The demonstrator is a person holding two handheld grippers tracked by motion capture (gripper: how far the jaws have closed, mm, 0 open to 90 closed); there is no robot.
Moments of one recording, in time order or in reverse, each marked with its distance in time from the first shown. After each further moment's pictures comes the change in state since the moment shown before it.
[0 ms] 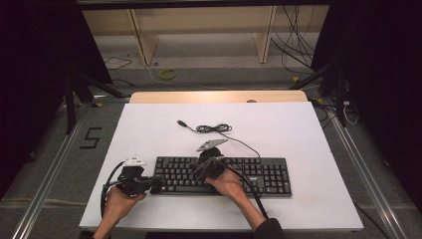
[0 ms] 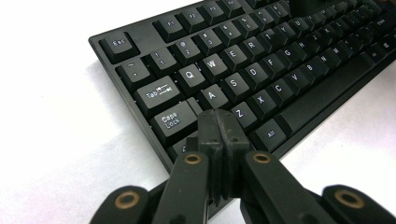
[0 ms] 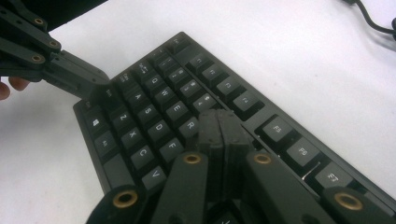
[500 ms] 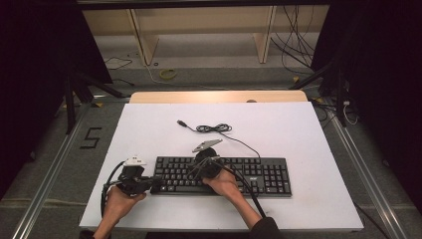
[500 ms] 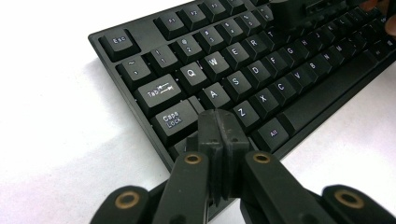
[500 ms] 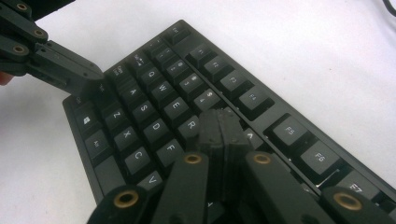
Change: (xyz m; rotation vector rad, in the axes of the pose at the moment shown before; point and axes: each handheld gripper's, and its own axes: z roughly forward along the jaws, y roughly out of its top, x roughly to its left) left arm 0.001 0.001 0.001 0.011 0.001 -0.001; right arm 0.002 0.001 0.014 0.040 -0.003 -0.005
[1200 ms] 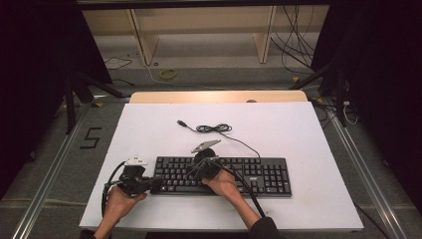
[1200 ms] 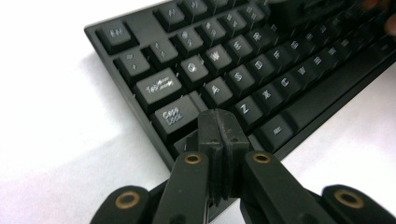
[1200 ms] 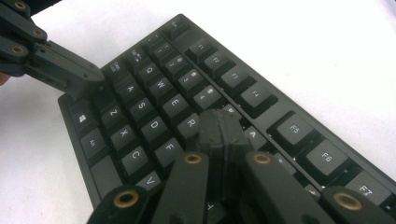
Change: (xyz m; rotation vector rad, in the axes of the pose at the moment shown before) left arm 0.000 -0.001 0.005 0.018 -0.001 -0.007; right arm 0.000 -0.001 0.005 0.014 0.000 0.004
